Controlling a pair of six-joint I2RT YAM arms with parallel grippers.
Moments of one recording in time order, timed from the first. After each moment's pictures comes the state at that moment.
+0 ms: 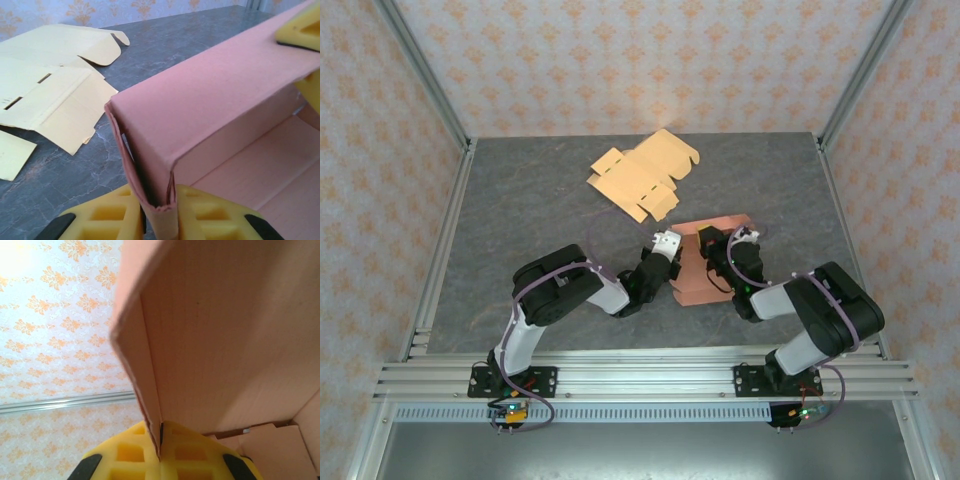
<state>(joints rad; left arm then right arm) -0.93 2.09 0.88 0.91 -0.53 -0.15 0.44 1.53 0.28 1.08 -0.03 1.56</state>
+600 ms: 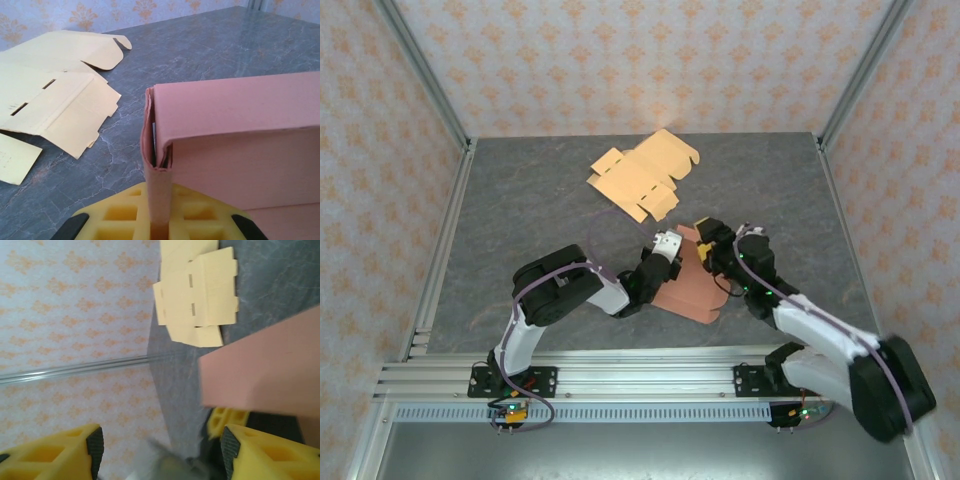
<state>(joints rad) -0.93 2.09 0.87 0.92 -0.54 -0.11 0.47 0.97 0.41 0.29 -0.12 1.53</state>
